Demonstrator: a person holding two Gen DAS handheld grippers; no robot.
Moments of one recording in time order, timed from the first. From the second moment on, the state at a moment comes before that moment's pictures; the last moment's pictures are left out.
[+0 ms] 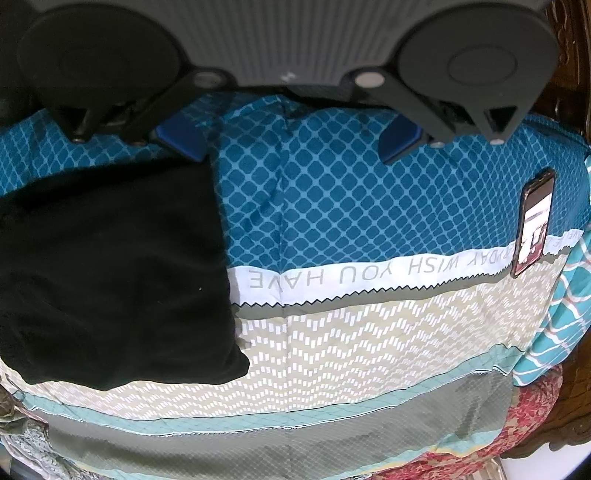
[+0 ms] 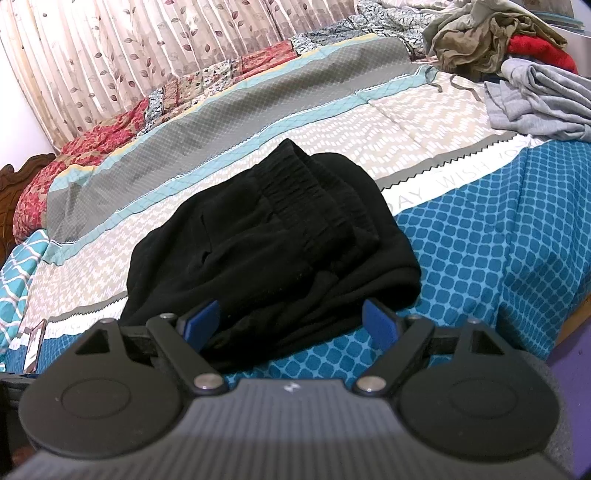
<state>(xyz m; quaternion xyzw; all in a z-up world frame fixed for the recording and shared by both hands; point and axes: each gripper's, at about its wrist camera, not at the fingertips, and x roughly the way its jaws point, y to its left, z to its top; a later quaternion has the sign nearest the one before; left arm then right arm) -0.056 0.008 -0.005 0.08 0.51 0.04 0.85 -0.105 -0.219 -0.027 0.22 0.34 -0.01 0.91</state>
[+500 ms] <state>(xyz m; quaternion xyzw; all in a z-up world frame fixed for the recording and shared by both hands) -0.057 0.006 -0.003 0.08 0.51 0.04 0.86 -0.106 -0.220 -0.025 0.22 0.34 -0.01 0.92</state>
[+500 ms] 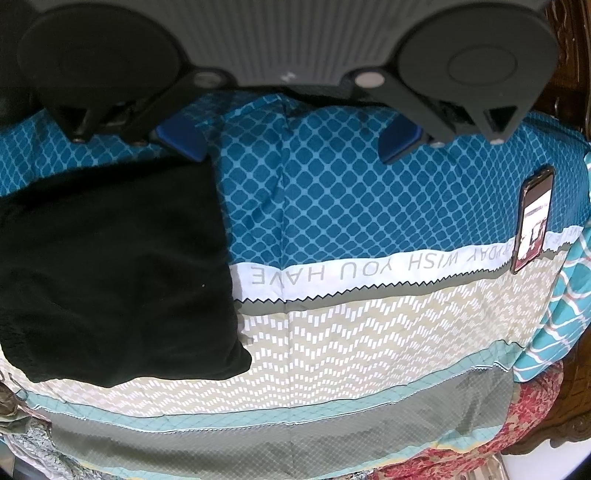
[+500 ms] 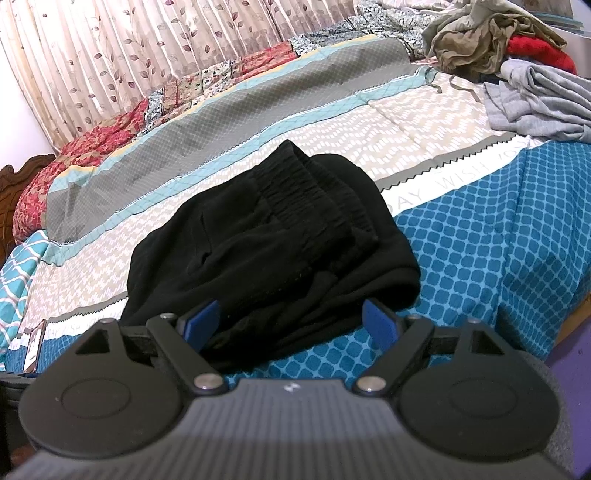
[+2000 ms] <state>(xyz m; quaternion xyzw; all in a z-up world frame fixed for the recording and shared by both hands) -0.051 0.032 0.014 0.05 0.49 0.06 0.87 -0.104 -0.225 -0.018 0.22 0.33 -0.01 0.92</state>
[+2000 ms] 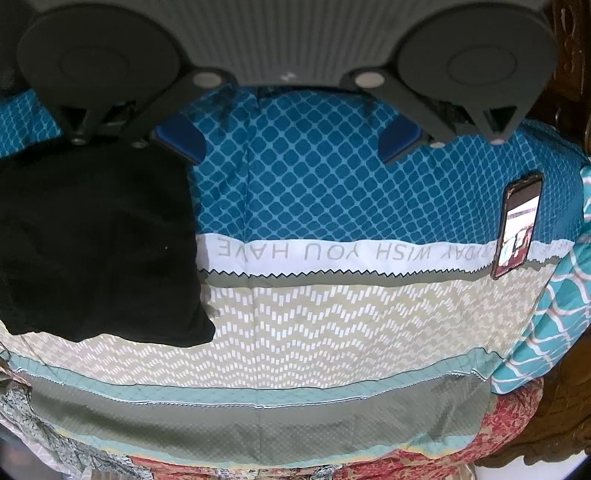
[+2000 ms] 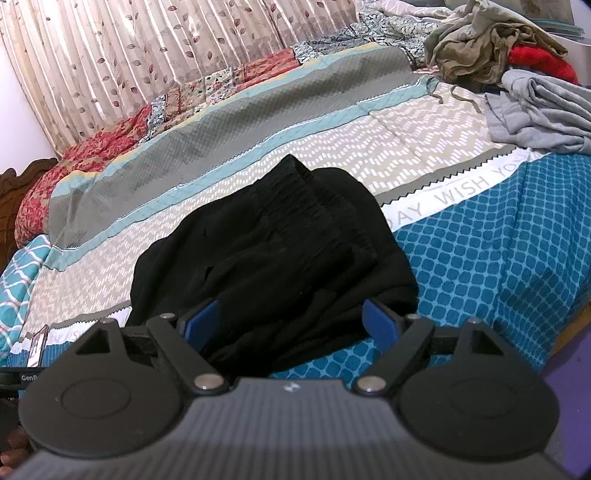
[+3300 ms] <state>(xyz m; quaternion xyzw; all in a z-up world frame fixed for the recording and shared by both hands) -0.043 0.040 -0.001 0.06 0.51 0.09 0.85 -0.105 -0.247 -0.022 0.24 0.32 -0.04 0.91</state>
